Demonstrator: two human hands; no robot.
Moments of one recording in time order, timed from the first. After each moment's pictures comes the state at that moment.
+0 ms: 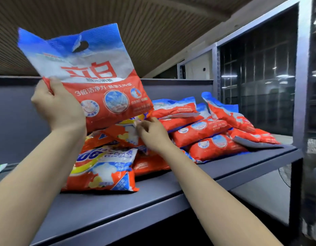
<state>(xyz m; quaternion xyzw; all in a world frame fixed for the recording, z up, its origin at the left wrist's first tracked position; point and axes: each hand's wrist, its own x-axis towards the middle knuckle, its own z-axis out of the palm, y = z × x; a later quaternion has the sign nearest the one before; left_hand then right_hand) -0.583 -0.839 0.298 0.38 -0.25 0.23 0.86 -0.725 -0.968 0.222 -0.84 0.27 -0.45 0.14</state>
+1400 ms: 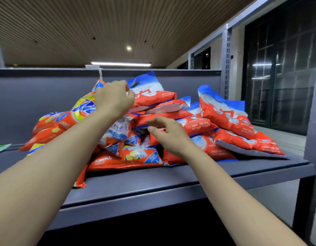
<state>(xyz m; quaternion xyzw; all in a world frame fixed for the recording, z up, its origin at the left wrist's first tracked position) -0.708 -0.968 0.300 0.75 -0.42 0.41 0.31 -0.864 -1.037 0.214 -0.85 0.11 -0.44 0.27</state>
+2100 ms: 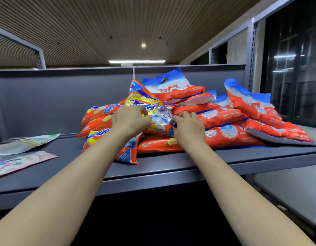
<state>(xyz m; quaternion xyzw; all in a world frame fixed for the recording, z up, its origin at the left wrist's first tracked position) -0.696 -0.858 0.243 0.81 -0.43 0.27 0.28 -0.810 -0.984 0.193 -0.84 0.34 -0.40 -0.10</state>
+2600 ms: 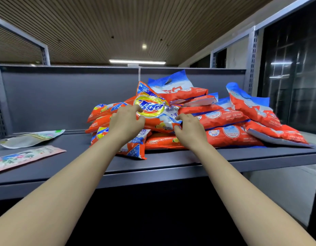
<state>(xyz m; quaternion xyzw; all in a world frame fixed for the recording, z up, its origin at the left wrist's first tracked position) -0.680 -0.819 0.230 0.78 -0.47 0.25 0.33 -0.814 -0.957 0.196 -0.85 0.32 -0.41 0.05</state>
